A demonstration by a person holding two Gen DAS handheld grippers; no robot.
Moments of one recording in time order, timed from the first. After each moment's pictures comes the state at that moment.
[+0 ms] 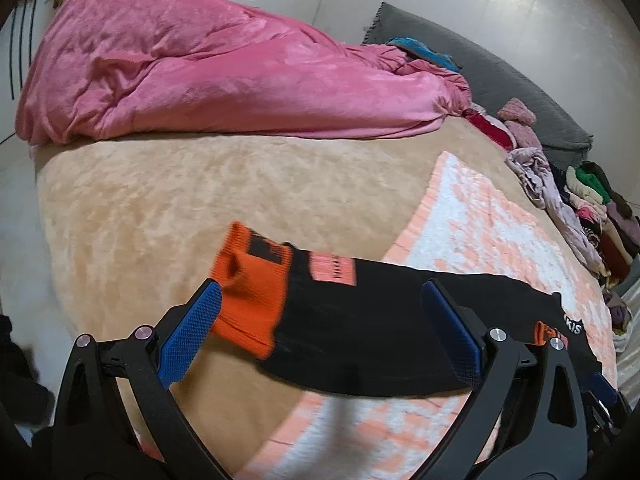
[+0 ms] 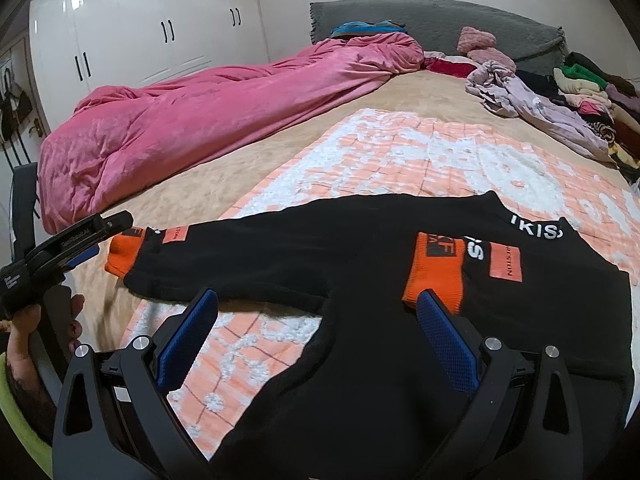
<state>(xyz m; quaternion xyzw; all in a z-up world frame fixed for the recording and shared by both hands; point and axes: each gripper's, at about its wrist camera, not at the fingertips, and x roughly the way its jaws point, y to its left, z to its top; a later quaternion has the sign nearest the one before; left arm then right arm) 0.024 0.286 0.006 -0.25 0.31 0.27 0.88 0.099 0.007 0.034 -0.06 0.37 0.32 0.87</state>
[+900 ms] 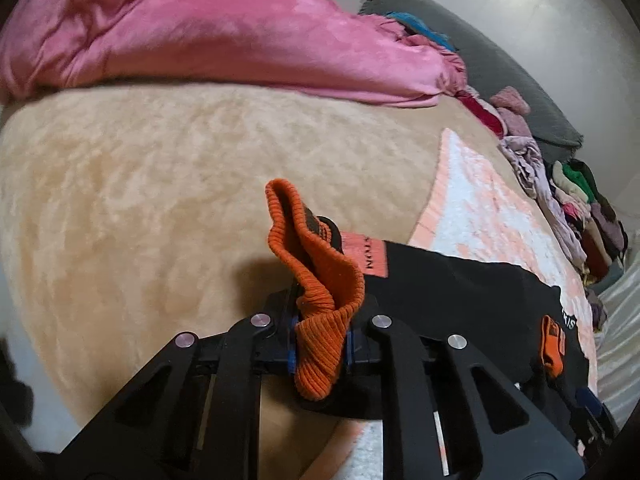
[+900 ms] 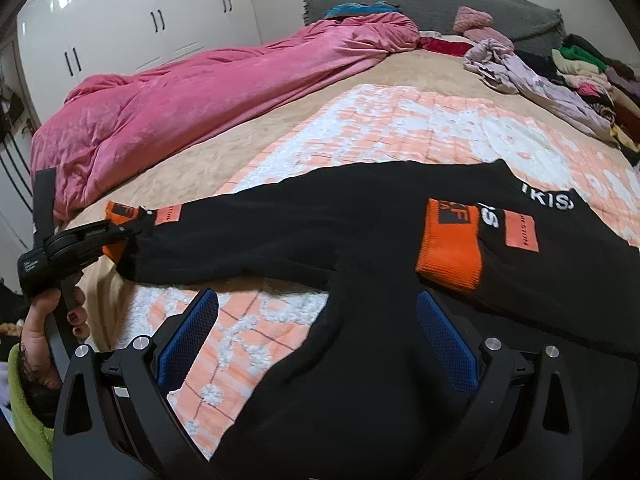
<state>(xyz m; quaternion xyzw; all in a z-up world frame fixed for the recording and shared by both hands) 0.037 0.321 -0.036 -0.29 0.33 0.21 0.87 0.099 0.011 0.009 -0.05 0.40 0.31 0.86</state>
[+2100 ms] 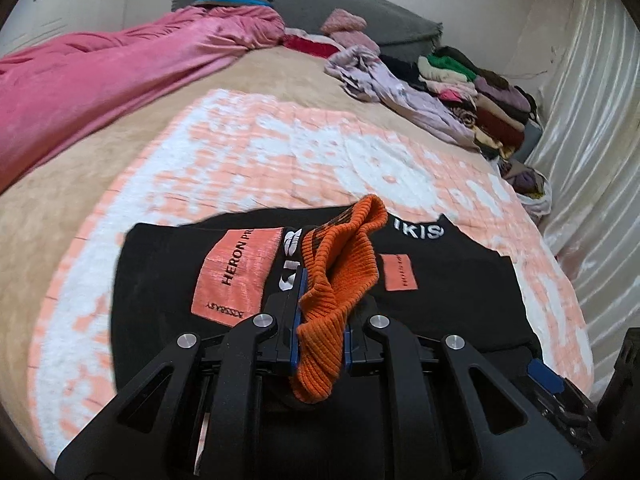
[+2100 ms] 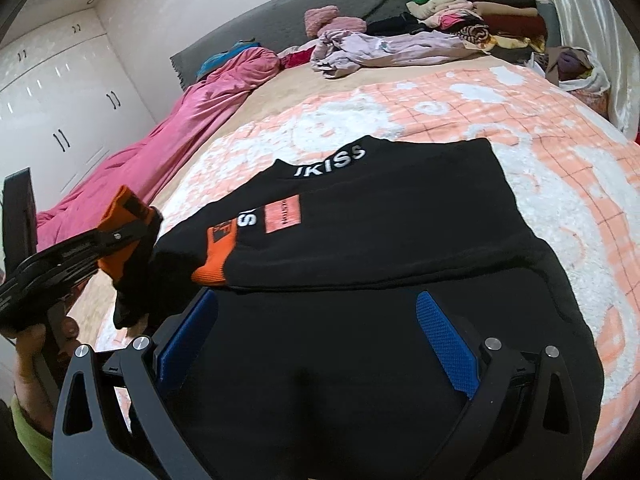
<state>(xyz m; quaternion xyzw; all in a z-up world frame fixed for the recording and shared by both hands) 0.166 0.064 0.020 -0.14 0.37 -0.02 0.92 0.112 -0.205 0.008 0.12 0.39 0.15 0.90</state>
